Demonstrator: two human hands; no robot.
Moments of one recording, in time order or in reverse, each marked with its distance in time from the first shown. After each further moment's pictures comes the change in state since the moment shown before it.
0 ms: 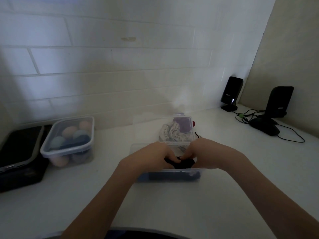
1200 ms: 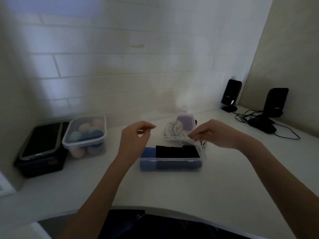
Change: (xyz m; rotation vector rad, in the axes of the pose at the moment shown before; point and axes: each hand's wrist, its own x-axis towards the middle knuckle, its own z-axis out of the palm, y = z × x) left_hand -0.044 -0.030 0.000 -0.477 0.989 -0.128; right_hand -0.021 0.021 -0.018 0.501 0.297 0.059
